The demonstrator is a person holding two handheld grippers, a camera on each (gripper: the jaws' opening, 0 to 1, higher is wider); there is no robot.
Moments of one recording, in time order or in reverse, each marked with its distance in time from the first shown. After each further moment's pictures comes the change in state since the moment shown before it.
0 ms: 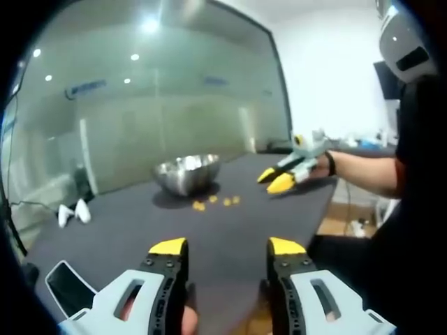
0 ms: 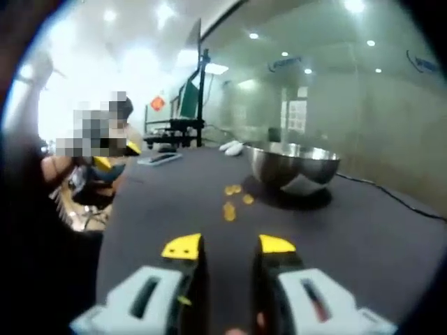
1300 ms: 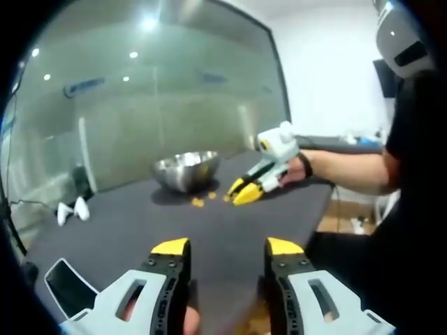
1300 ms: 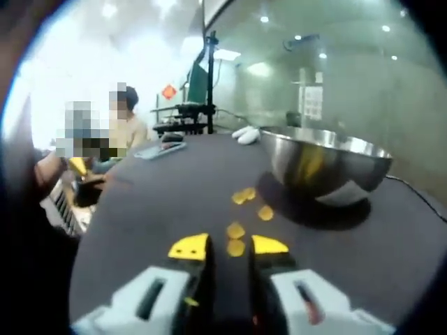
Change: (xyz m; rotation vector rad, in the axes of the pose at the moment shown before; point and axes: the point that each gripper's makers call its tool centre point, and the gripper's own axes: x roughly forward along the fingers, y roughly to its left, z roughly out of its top) left arm 0.000 0.002 -0.005 -0.001 0.011 0.001; right arm 0.072 -0.002 0.003 0.020 0.062 0.084
